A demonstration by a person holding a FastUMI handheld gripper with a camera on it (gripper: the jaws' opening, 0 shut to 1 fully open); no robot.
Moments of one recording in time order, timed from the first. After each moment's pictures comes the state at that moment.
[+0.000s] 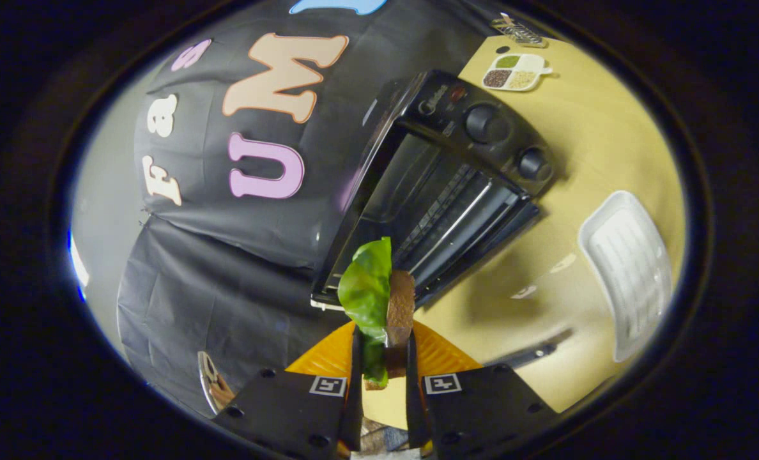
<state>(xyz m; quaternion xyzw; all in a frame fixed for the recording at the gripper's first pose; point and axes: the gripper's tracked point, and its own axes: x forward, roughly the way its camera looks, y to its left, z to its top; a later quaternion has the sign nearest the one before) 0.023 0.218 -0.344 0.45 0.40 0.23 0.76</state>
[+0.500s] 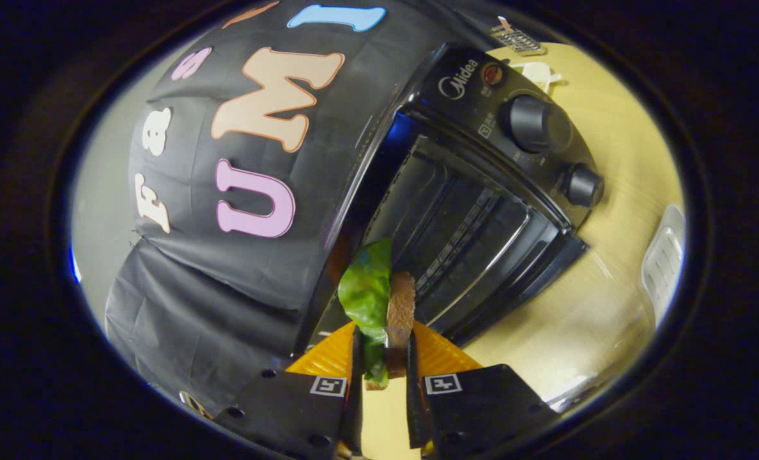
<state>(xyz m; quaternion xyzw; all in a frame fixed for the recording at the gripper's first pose) 0.100 0.248 -0.366 0.46 0.33 0.17 0.80</state>
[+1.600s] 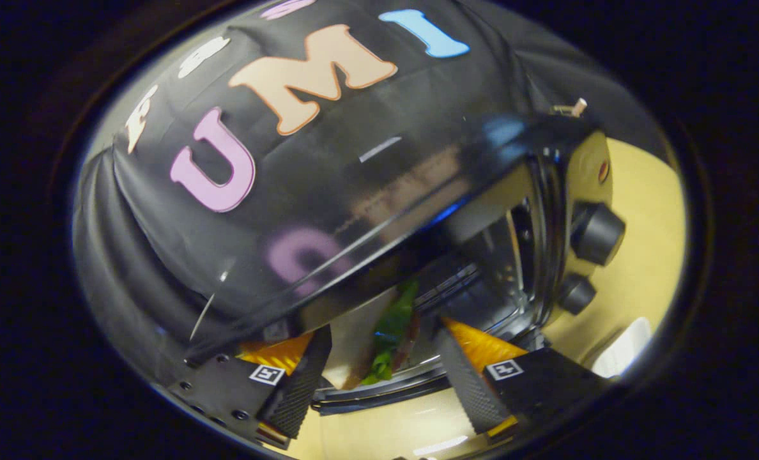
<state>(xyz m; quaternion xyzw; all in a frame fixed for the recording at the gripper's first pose) 0.152 0.221 -0.379 0.23 0.26 0.07 0.93</state>
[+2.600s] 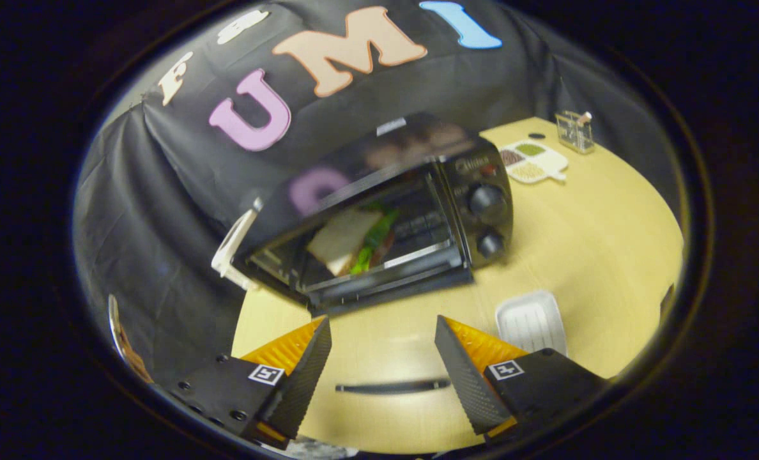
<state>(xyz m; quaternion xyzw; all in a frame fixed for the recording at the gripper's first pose) -0.005 0.162 -0.371 0.16 0.42 0.17 0.88</state>
